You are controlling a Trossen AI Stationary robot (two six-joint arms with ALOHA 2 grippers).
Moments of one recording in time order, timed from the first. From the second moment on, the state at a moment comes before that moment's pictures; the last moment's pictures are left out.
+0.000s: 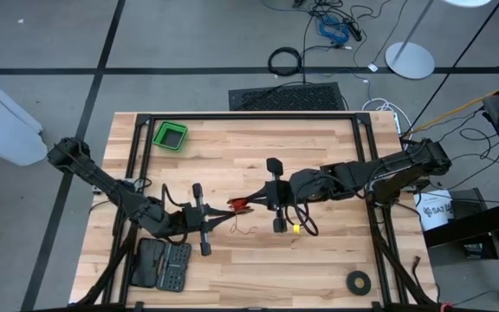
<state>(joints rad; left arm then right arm) -0.58 1.33 0.86 0.52 -0.74 0.15 0.26 1.50 1.38 -0.26 0.23 -0.03</state>
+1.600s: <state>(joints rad) -0.67 1.08 0.86 0.22 -0.68 0.01 0.32 1.98 1.20 0.74 0.18 0.09</state>
